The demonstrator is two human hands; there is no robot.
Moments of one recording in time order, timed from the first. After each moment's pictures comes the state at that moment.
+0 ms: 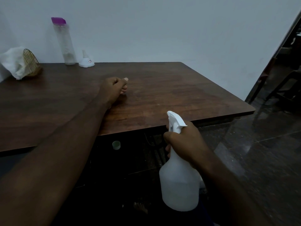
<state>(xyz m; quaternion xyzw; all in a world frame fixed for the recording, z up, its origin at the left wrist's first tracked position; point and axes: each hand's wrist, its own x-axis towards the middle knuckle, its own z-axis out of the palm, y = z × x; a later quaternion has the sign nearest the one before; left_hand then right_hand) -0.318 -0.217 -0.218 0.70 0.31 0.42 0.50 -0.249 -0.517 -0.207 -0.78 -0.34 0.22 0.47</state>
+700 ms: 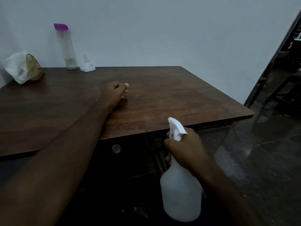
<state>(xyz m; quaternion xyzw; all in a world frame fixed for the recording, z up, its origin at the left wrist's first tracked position) -0.323 -0.232 -0.209 0.70 0.32 0.42 0.49 -0.257 -0.524 -0.208 -0.78 -0.33 0.23 0.47</state>
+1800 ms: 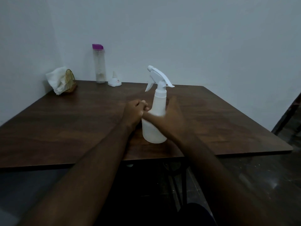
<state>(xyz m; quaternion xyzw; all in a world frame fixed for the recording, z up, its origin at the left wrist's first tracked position) -0.347 -0.259 -0.179 0.71 0.37 0.42 0.43 -0.258 -0.370 -0.160 -0.71 -0.49 0.11 0.49</state>
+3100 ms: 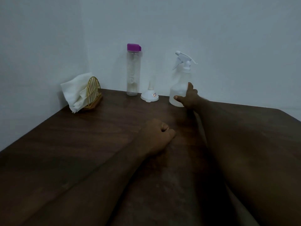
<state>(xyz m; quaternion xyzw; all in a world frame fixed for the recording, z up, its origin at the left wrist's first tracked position) -0.364 -0.077 -0.212 0.80 0.38 0.32 0.33 -0.142 0.031 -0.180 -0.76 -0.53 0.13 0.35</state>
